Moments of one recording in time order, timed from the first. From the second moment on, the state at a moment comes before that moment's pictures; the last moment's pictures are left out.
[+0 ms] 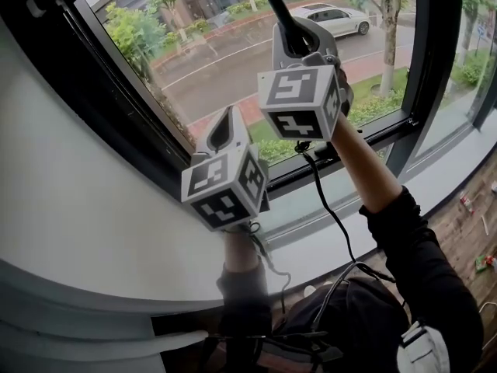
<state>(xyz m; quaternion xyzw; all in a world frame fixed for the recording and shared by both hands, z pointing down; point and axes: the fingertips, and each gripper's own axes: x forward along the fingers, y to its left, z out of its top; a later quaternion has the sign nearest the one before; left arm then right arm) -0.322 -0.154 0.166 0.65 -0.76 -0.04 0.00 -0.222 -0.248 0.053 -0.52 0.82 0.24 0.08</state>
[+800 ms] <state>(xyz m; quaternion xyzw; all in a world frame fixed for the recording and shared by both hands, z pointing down) -0.315 -0.148 0.208 0.66 -0.75 -0.03 0.04 -0.216 -0.244 0.103 -0.53 0.82 0.23 0.04</state>
